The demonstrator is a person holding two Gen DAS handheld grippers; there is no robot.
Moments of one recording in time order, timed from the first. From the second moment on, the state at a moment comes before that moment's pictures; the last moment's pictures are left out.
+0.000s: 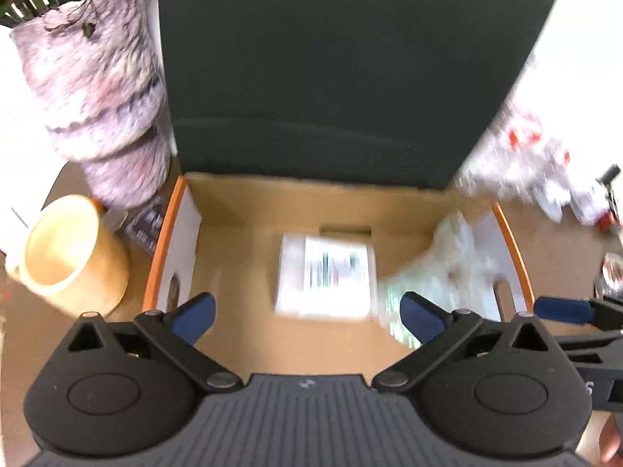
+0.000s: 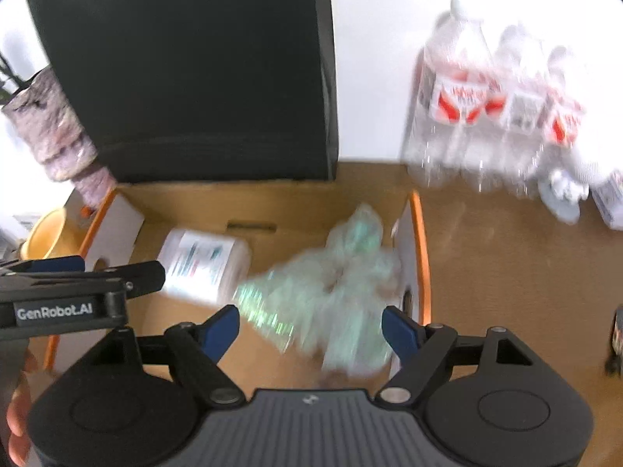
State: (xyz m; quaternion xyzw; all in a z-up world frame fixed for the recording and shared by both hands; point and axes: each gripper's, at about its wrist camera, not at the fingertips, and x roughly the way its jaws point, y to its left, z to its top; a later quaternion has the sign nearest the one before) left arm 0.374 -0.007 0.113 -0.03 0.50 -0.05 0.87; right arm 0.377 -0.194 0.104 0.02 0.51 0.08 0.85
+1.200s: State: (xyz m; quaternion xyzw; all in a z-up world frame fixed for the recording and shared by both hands) left arm 0.028 0.022 0.089 0.00 0.33 -0.02 0.94; right arm 0.030 -0.182 0.090 0.04 0.33 0.11 0.94
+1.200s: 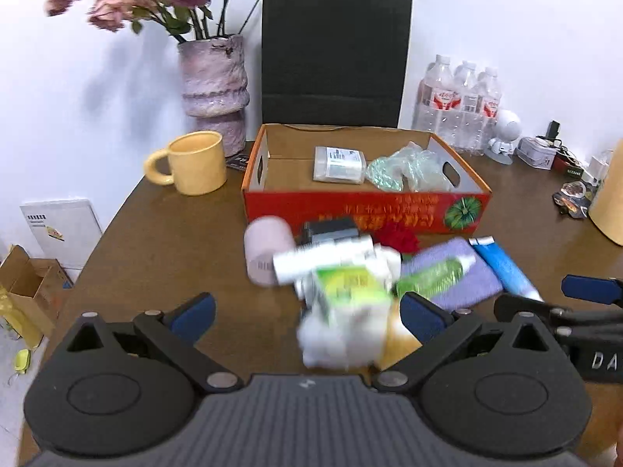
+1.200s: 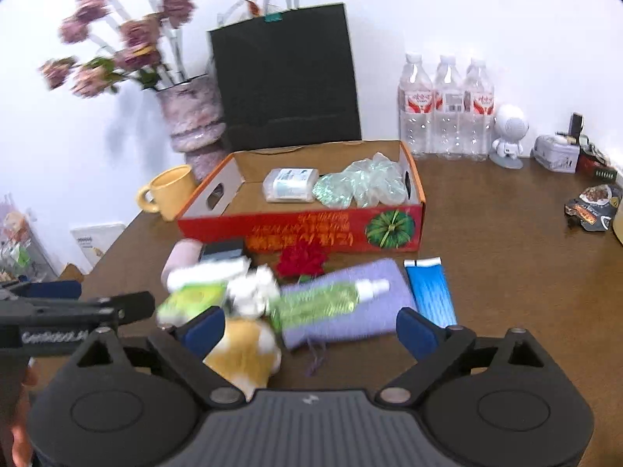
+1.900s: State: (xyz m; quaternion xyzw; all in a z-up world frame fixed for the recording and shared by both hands) left arm -0.001 0.022 -0.006 0.02 0.34 -0.04 0.94; right arm 0.001 -0.175 -0.009 -0.01 0.34 0.06 0.94
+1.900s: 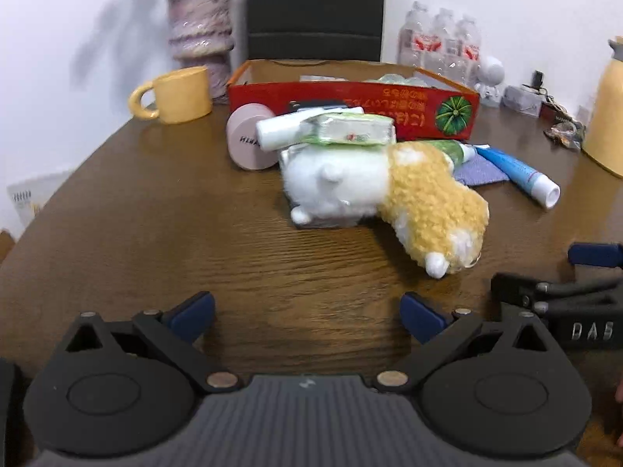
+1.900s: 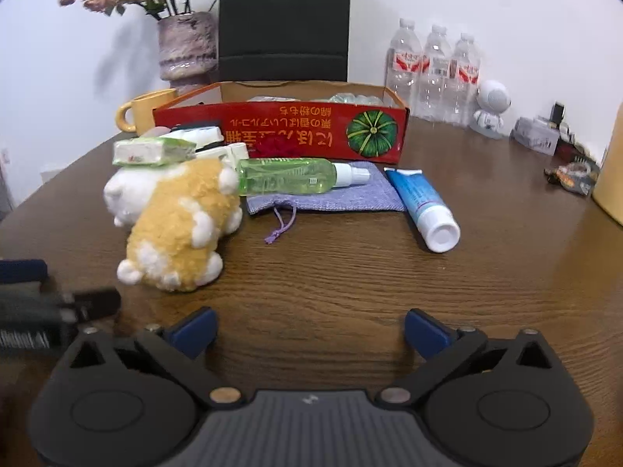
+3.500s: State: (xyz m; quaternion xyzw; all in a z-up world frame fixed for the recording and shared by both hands) left arm 0.004 0.015 -0.007 0.02 0.34 -0.03 0.94; right arm 0.011 -0.170 -0.009 0.00 0.34 0.02 0.94
